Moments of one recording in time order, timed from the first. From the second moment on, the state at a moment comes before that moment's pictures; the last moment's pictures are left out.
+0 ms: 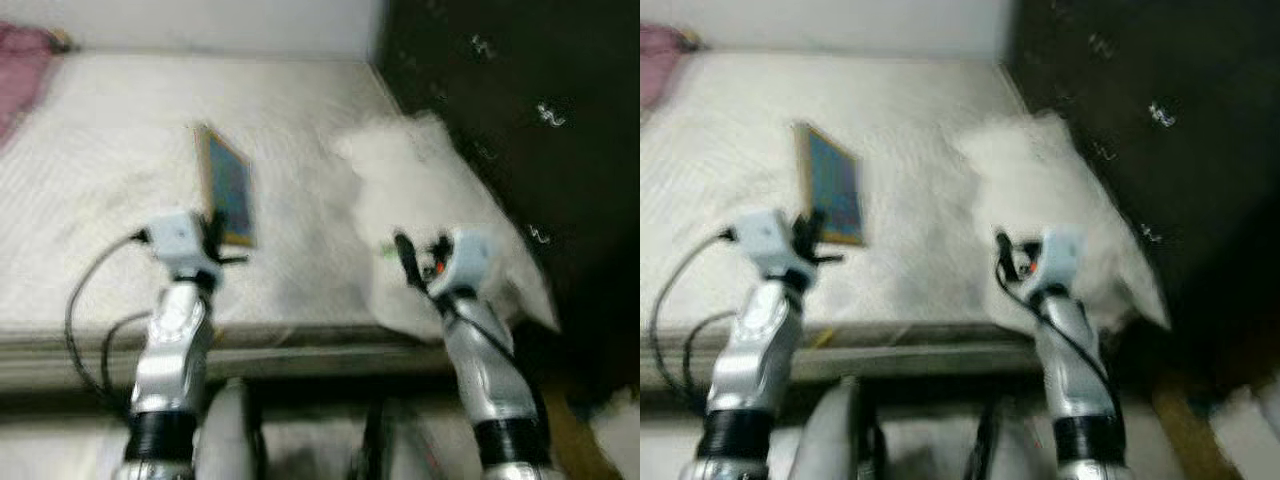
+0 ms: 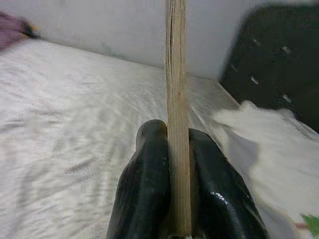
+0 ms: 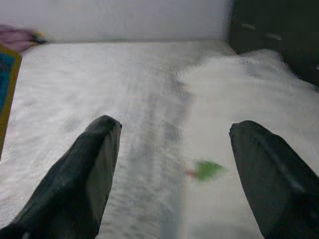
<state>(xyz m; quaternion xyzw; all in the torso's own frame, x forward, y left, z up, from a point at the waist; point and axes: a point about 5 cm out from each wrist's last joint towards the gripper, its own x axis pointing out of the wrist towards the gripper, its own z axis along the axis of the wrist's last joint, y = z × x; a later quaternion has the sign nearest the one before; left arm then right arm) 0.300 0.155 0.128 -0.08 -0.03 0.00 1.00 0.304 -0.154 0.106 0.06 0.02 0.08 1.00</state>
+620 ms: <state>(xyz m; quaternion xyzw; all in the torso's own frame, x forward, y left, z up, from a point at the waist) 0.293 0.171 0.114 -0.09 0.00 0.03 1.00 0.304 -0.147 0.103 0.06 0.02 0.09 0.99</state>
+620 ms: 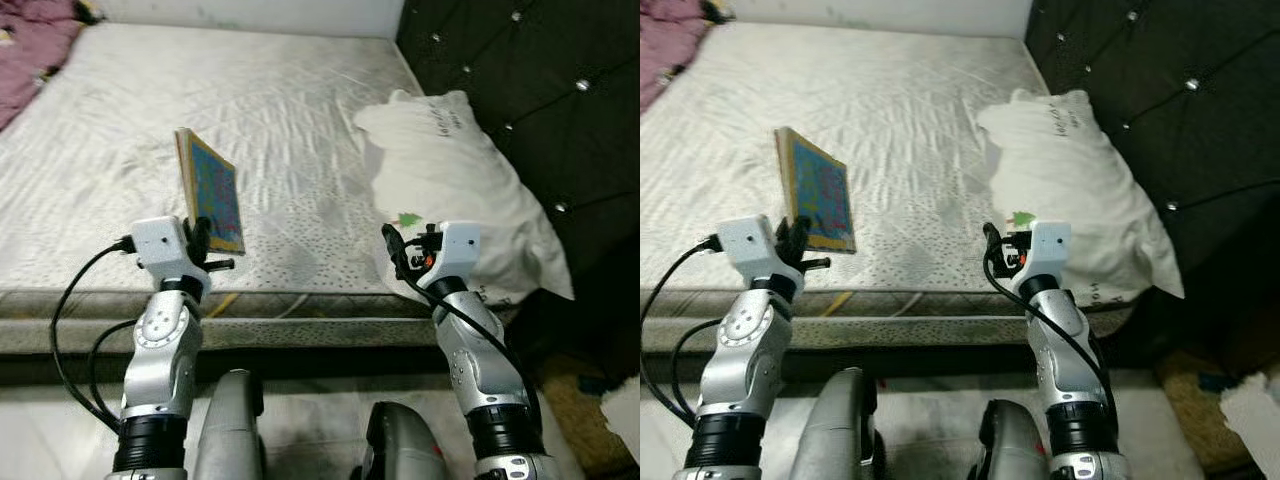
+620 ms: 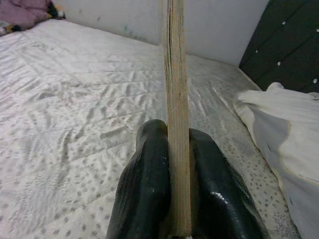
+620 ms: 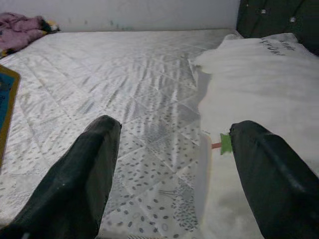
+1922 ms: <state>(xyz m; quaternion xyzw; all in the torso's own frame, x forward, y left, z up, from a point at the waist) 0.311 0.151 0.131 -0.12 -0.02 -0.01 0.99 0.305 -0.152 0.106 0.04 0.01 0.09 1.00</state>
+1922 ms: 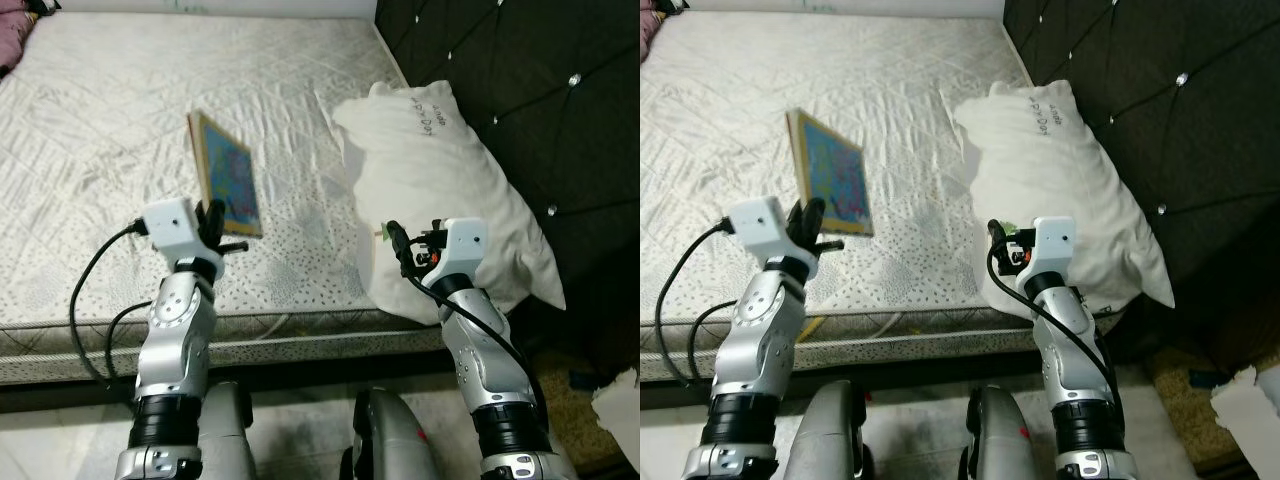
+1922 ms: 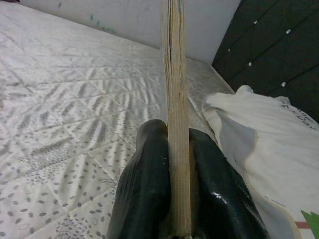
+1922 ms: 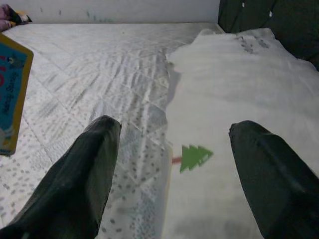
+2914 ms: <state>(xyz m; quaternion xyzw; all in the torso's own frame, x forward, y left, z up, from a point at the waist) 0.313 0.153 0.130 -0.13 -0.03 0.00 0.99 0.305 -0.157 0.103 0.04 0.02 0.08 1.00</state>
